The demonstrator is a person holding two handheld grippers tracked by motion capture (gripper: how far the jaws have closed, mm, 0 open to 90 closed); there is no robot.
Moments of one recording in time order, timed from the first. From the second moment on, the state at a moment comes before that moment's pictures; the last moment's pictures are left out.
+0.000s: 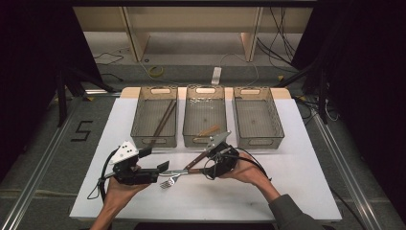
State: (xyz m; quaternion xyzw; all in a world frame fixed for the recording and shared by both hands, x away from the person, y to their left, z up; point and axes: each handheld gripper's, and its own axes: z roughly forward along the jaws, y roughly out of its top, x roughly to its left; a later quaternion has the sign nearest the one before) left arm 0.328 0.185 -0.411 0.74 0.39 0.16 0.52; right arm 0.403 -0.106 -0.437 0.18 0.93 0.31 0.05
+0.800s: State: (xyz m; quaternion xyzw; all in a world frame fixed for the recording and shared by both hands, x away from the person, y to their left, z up) left arm 0.326 0.186 -0.410 0.74 0.39 0.17 0.53; right arm 0.417 -0.065 -0.461 0.17 0.96 0.22 0.03
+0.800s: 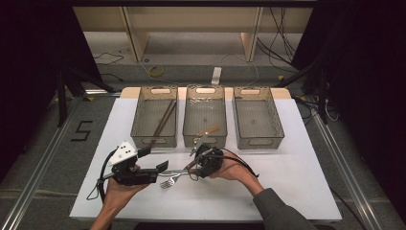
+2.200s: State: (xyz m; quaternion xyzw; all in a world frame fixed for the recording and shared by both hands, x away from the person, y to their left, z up) left arm 0.326 0.188 -0.409 0.73 0.39 0.18 0.53; right arm 0.406 -0.053 -0.461 0.13 0.98 0.17 0.05
